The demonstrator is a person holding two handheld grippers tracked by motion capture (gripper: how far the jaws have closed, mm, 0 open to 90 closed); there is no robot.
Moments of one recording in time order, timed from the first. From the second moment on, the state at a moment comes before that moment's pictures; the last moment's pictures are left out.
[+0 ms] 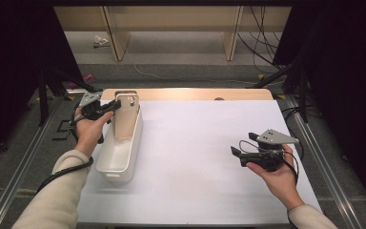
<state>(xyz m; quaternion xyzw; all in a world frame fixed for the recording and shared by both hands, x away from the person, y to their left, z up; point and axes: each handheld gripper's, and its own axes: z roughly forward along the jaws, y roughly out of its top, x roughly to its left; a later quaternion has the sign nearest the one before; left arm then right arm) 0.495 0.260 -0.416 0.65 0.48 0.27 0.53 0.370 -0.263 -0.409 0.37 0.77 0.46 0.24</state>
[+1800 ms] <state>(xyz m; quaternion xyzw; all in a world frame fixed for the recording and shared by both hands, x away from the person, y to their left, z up) 0.507 0.257 -0.410 0.70 0.46 0.30 0.46 0.370 -0.263 -0.409 0.37 0.77 0.46 0.23</state>
